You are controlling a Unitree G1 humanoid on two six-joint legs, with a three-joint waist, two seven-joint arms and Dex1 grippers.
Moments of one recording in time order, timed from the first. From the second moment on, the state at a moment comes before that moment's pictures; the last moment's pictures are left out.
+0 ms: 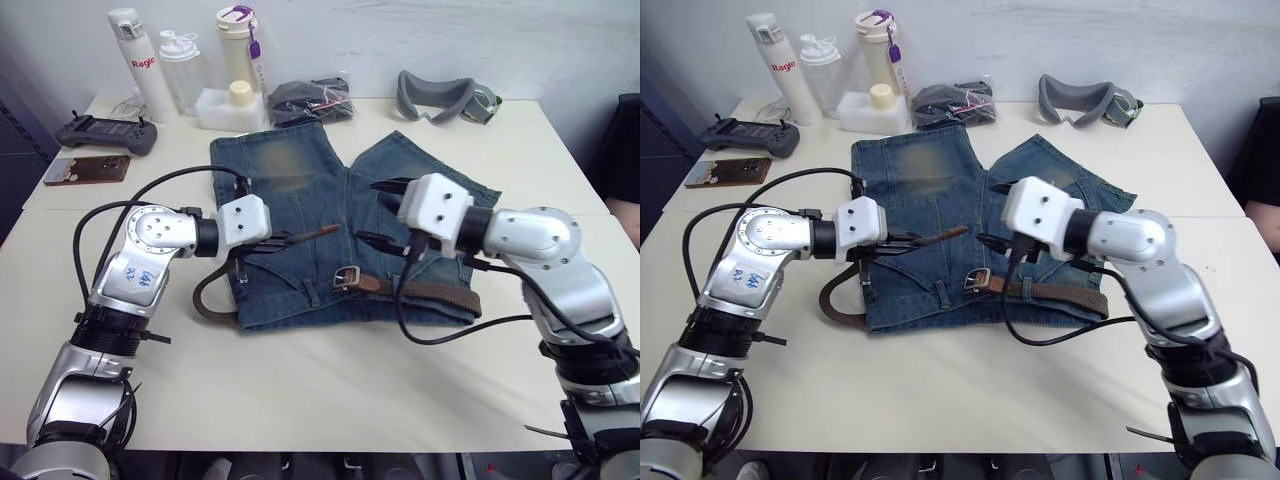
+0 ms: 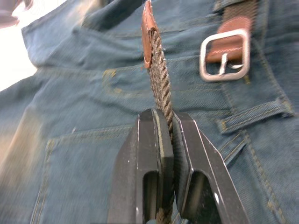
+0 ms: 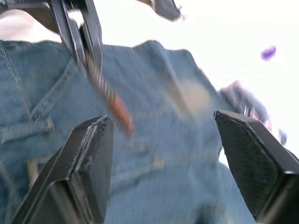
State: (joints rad) left arm -0.69 0.67 -0.20 0.12 -0.07 0.08 -1.03; right arm -0.68 -0.67 0.23 -0.30 0.05 0.28 0.86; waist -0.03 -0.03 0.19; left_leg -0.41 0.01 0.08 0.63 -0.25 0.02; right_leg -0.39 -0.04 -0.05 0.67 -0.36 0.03
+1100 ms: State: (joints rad) left arm -0.63 0.75 -0.02 -0.03 -0.25 0.44 -1.06; right arm -0.72 -0.49 0.38 -0.07 -0.12 0.17 0.88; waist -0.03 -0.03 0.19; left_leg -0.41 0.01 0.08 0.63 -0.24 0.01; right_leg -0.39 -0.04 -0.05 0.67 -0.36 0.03
